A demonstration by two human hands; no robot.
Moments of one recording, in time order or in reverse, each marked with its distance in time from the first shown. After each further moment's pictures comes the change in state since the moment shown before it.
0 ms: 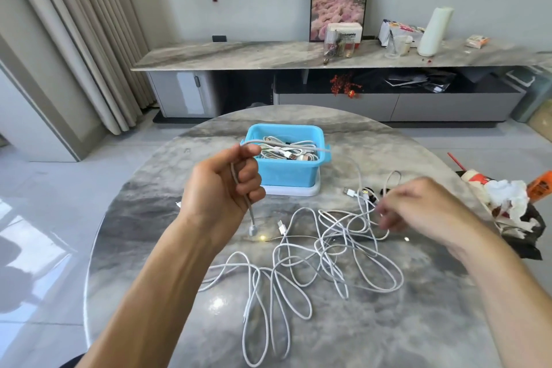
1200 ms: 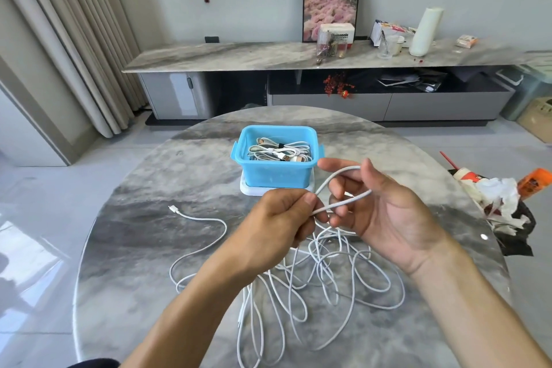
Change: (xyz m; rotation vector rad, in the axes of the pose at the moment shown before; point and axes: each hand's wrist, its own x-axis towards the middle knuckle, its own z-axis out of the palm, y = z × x) left_hand -0.019 -0.047 0.026 0.751 -0.296 0.105; right_hand -0.021 -0.034 0.031 1.260 -0.625 -0.252
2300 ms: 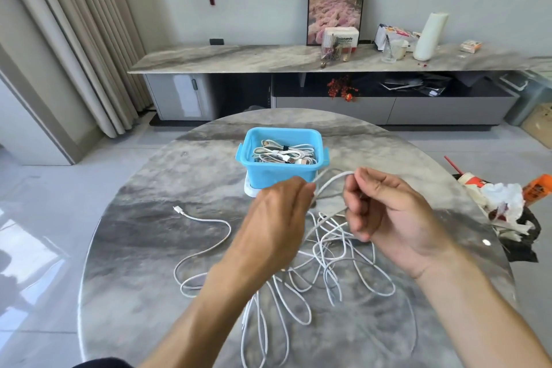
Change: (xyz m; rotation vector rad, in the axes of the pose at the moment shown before) left_hand 0.008 -0.013 -0.005 0.622 0.352 0.284; right_hand -0.004 -0.004 0.017 -0.154 0.219 -0.026
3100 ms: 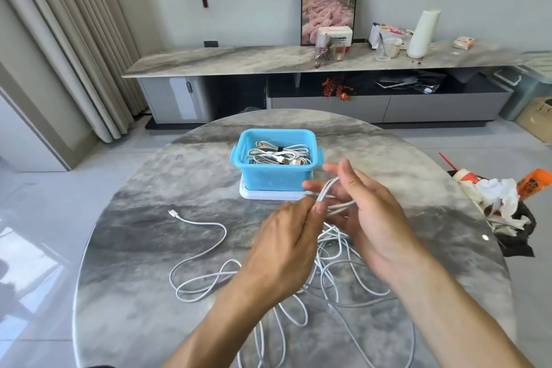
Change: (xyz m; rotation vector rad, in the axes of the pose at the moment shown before) left_hand -0.016 0.011 0.017 -0.153 -0.159 -0.050; right_hand 0.010 0.022 0.007 -0.106 0.228 -0.113
